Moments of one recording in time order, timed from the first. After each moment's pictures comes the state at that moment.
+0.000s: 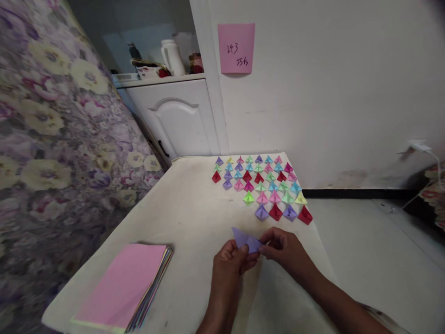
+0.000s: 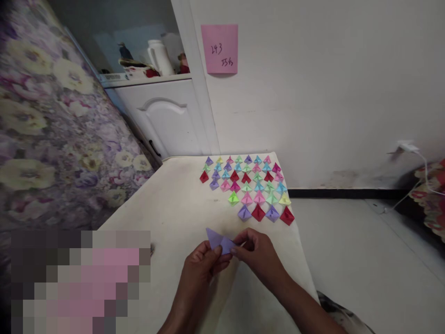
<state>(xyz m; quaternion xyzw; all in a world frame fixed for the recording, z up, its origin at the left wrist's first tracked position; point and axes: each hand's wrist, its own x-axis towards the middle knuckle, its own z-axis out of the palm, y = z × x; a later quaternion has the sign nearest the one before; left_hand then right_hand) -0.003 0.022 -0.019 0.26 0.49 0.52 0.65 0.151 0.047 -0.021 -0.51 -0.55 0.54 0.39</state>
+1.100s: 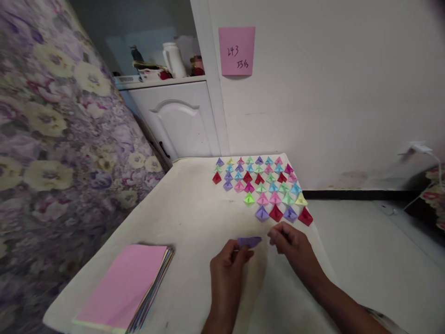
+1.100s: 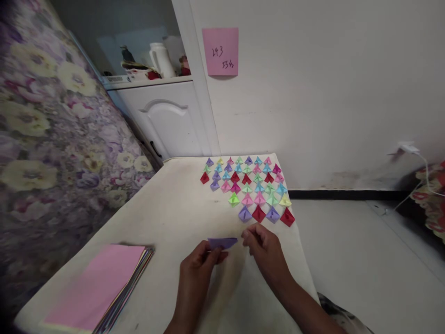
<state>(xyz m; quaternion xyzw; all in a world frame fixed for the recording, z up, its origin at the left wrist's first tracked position) -0.003 0.017 -0.005 0.43 0.60 0.50 0.46 0.157 0.044 -0.010 -0.51 -0.55 0.47 0.45</state>
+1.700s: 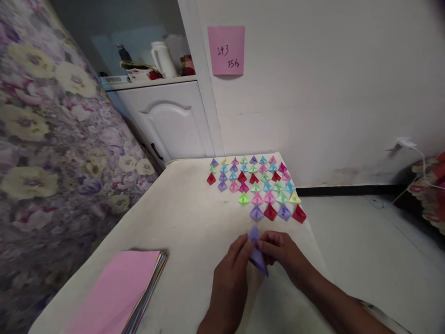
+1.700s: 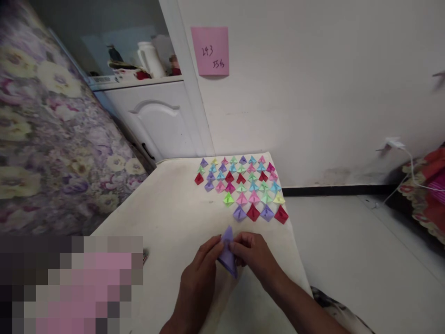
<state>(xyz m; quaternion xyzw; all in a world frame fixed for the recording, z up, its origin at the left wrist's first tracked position) 0.005 0.009 0.008 0.52 0.58 0.47 0.41 0.152 0.046 -0.013 -0.45 -0.45 0.66 0.41</state>
